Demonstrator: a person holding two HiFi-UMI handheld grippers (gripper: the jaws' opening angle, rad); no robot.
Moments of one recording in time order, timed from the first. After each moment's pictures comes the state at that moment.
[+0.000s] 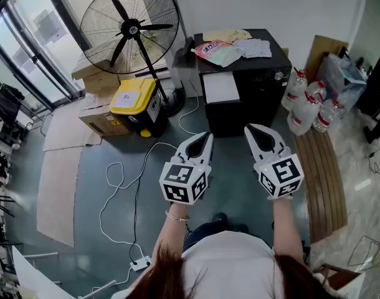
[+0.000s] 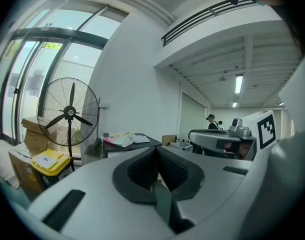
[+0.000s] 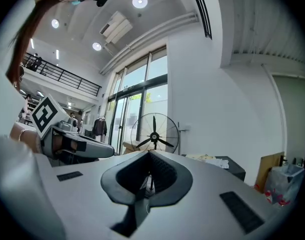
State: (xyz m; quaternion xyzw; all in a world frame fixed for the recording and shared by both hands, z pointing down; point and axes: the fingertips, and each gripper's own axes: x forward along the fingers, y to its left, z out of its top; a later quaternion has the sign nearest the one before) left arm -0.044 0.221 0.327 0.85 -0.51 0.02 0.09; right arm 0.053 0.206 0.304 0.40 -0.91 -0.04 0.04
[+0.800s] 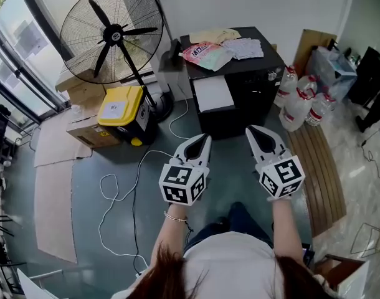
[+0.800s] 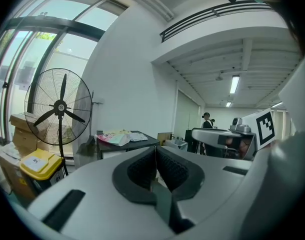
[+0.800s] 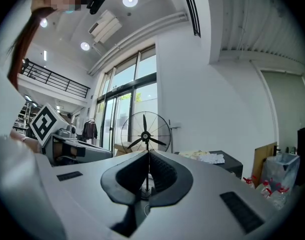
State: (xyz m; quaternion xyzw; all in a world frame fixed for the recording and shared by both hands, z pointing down) left arm -0.056 0.153 0.345 0.87 -0.47 0.03 0.10; right arm 0.054 0.146 0.316 0.45 -0.89 0.00 0.02
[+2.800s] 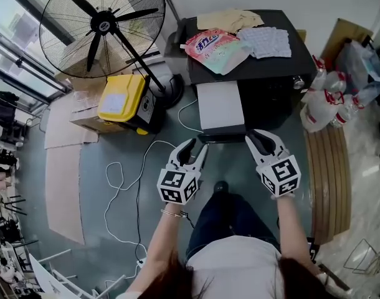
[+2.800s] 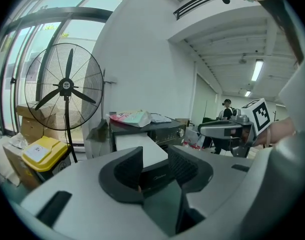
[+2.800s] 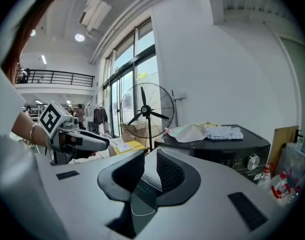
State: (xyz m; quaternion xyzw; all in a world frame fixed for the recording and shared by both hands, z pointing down) left arm -0.073 -0.032 0.487 0.83 -0.53 0.10 0.16; right arm 0.074 -0.062 0.465 0.36 -0.92 0.07 0.13
